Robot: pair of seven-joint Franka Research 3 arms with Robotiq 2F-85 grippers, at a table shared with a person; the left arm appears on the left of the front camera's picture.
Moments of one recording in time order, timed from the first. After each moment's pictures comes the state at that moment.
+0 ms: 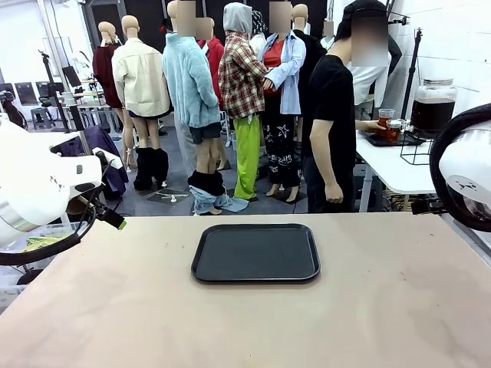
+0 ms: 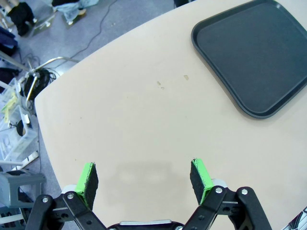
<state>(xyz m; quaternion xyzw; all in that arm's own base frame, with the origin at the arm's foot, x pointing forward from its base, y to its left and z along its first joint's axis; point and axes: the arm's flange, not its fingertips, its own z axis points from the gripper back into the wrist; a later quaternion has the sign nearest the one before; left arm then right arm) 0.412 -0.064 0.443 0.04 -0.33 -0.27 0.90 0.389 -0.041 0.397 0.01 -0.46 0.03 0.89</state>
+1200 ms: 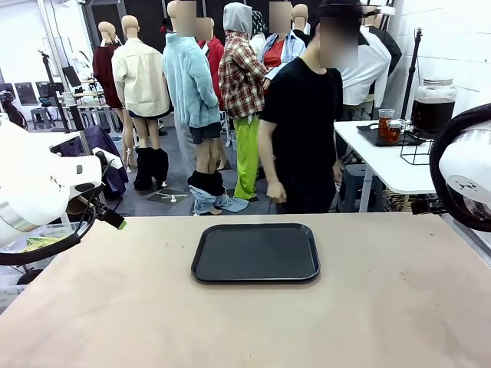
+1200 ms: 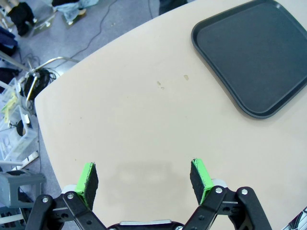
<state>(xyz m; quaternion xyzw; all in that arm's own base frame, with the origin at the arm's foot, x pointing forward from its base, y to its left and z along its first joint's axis) 0.412 -0.064 0.443 0.04 -0.33 -0.27 0.90 0.389 -0.041 0.397 0.01 -0.46 0.03 0.89</state>
